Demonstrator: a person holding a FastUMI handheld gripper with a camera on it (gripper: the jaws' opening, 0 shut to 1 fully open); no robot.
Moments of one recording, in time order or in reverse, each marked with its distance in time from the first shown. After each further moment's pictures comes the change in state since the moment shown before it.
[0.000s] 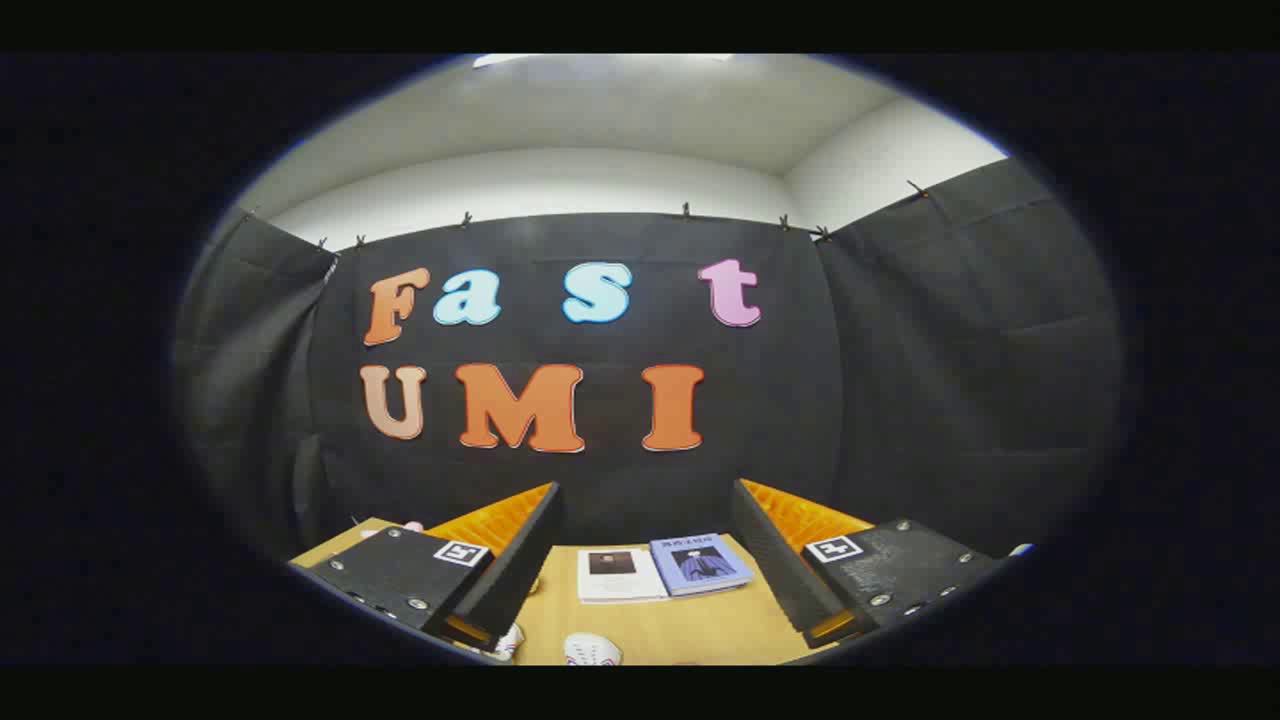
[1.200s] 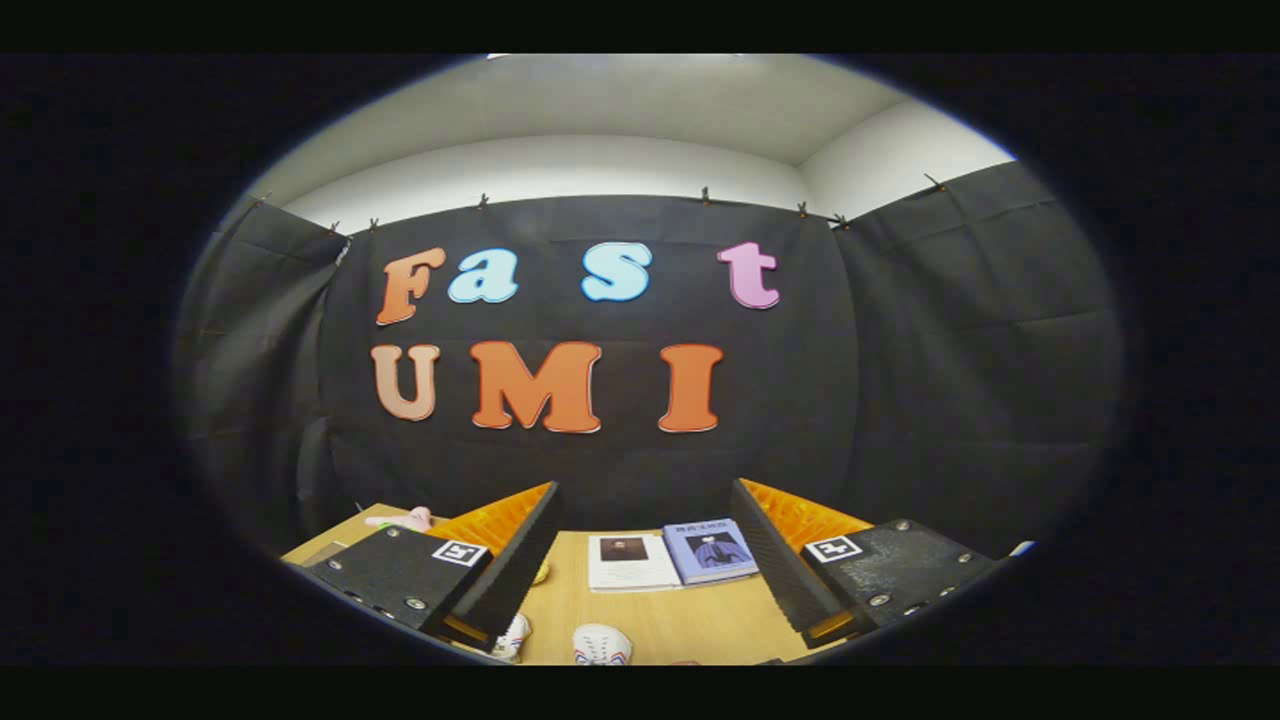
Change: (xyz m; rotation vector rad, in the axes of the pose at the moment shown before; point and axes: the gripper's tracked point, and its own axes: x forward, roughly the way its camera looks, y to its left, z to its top) arm 0.000 0.041 -0.039 0.018 0.090 0.081
